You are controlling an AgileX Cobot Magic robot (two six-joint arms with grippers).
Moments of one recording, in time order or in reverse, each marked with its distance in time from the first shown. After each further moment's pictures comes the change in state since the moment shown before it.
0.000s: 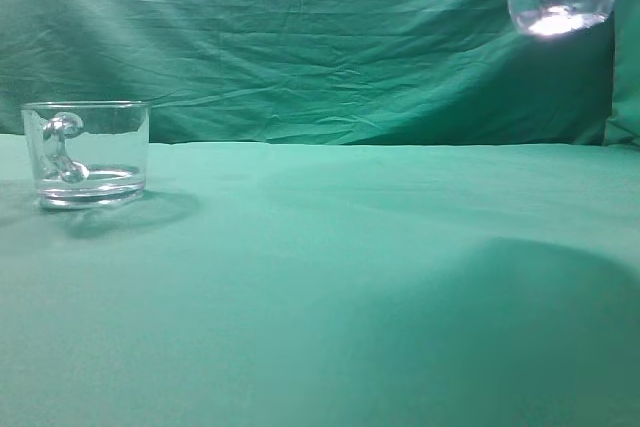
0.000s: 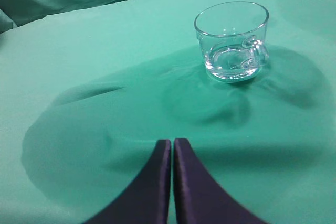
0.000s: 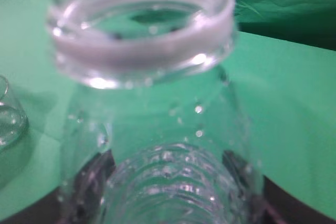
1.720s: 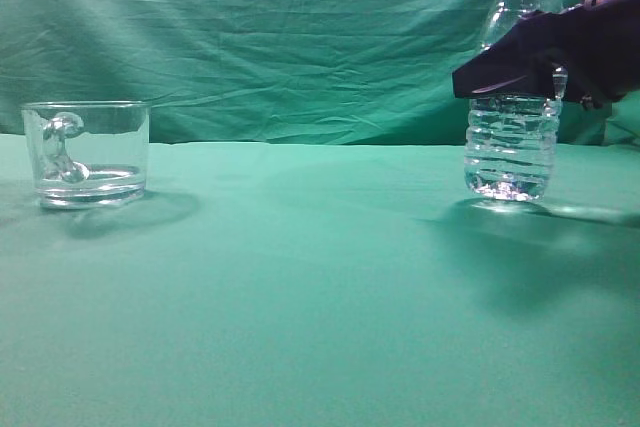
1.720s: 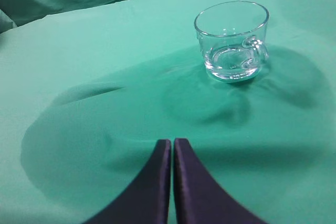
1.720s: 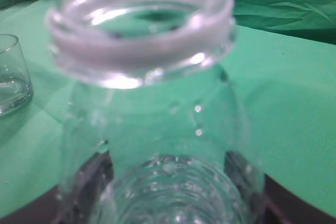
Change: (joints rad) left arm 0.000 0.000 0.000 0.000 0.000 0.000; right arm -0.139 0.565 0.119 0.528 -0.767 -0.899
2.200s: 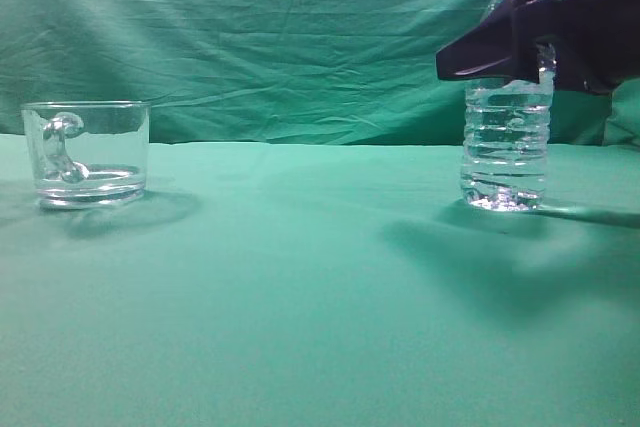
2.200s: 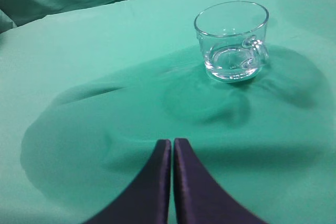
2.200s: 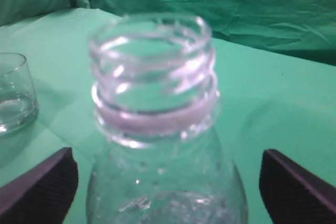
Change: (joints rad) left arm 0.000 0.000 0.000 0.000 0.000 0.000; right arm 0.000 -0.010 0.000 0.005 -0.034 -0.004
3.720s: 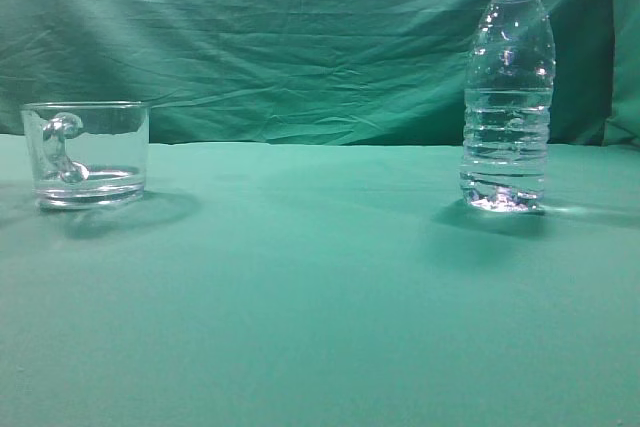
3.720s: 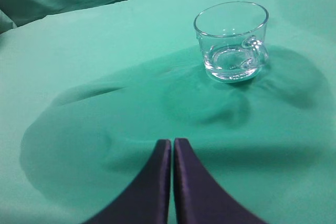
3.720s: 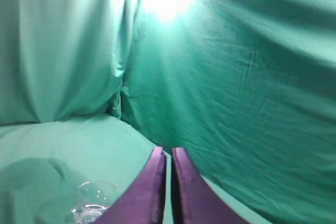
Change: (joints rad) left arm 0.000 0.000 0.000 0.000 0.000 0.000; right arm 0.000 -1.383 0.004 -0.836 0.423 1.150
